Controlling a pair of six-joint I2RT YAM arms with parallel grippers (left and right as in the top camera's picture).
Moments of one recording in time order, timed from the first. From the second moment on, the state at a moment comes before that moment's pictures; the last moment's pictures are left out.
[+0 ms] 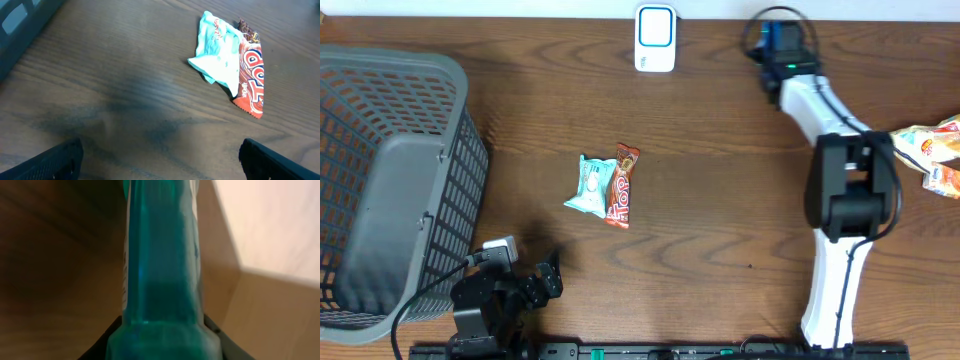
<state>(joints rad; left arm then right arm) 0.09 0.01 0.21 -0.88 0.22 -0.25 0.05 2.34 1.79 -0.37 0.65 -0.81</state>
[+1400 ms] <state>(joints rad) 0.09 0.01 0.21 -0.88 0.22 -0.25 -0.45 2.24 1.62 -0.52 0.68 -0.12</state>
